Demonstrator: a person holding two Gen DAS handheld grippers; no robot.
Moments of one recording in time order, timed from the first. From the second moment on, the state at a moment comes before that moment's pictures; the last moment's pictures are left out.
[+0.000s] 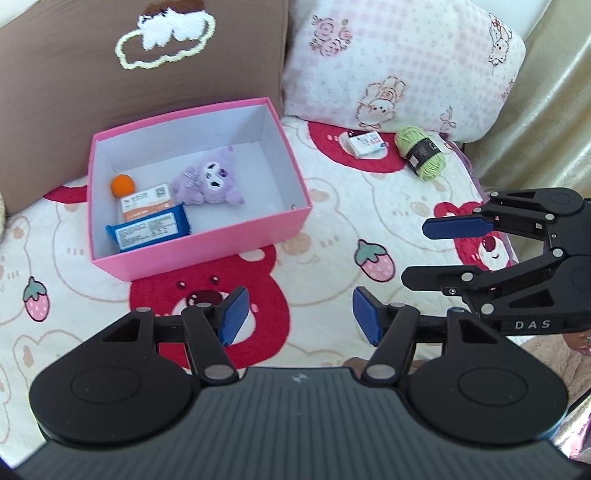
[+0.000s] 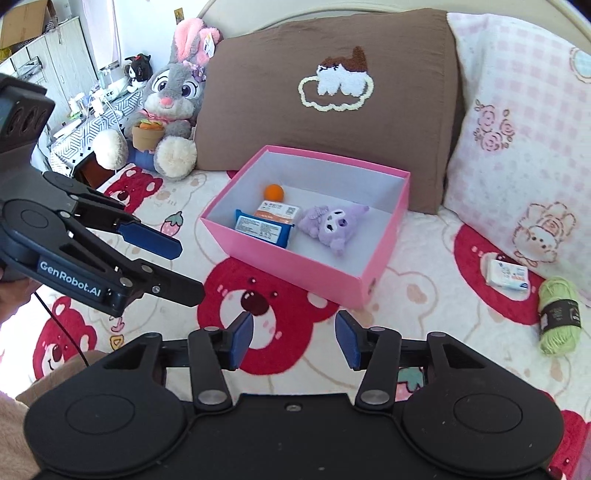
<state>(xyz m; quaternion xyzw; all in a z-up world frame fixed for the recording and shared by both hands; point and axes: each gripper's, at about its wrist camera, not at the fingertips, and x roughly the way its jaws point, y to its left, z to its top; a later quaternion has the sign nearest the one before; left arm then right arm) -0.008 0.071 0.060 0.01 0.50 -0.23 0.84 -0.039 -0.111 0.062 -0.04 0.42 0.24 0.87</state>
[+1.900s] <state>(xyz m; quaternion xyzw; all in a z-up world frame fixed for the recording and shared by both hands) 0.133 -0.162 0.009 -0.05 0.45 -0.33 0.83 0.041 -0.285 -0.012 -0.10 0.38 0.02 0.92</state>
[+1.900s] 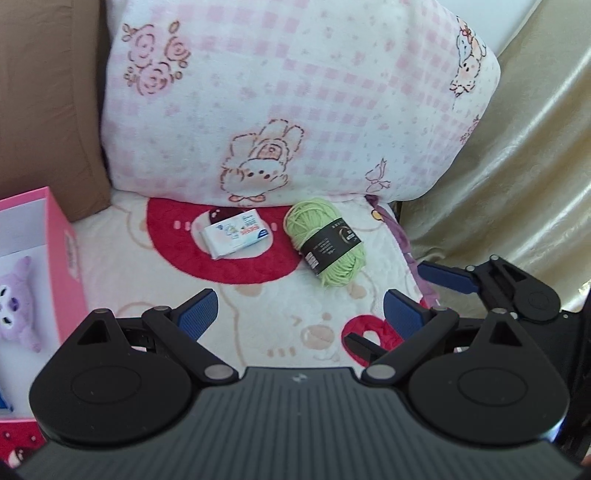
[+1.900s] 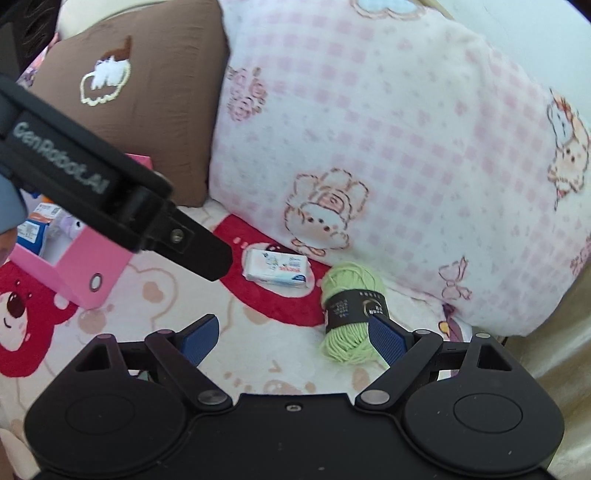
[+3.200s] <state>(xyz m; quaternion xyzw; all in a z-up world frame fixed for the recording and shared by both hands) 0.205 -0.253 -0.124 -0.20 0.47 -0.35 0.78 0.094 -0.381 -0.126 -0.01 0.31 -0.02 0.95</state>
